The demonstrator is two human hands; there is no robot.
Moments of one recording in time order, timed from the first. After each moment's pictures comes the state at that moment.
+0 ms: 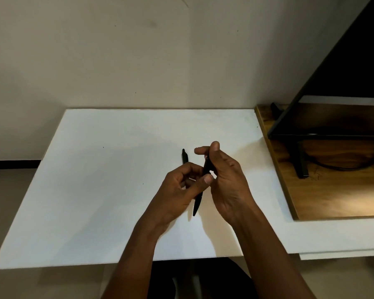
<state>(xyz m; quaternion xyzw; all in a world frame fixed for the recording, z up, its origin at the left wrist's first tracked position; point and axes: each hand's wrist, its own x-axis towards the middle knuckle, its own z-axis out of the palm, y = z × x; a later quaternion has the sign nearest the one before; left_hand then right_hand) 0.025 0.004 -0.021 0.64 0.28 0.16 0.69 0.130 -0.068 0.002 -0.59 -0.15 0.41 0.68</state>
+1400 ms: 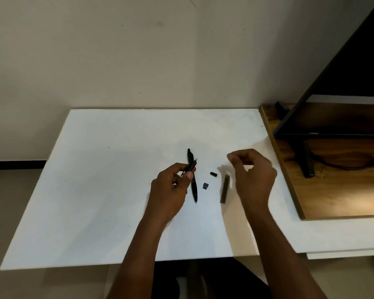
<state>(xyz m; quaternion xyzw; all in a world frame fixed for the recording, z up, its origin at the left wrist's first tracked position) 0.014 0.014 -0.034 0.68 0.43 0.19 0.57 0.167 -0.084 -0.027 -0.85 -0.22 0.03 0.48</state>
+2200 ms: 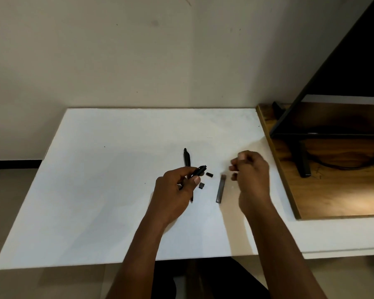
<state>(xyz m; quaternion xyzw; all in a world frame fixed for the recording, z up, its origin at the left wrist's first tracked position) 0.019 0.009 -0.032 0.73 0.37 0.17 0.54 0.164 -0.079 -0.019 -0.75 -0.02 0.21 0.63</state>
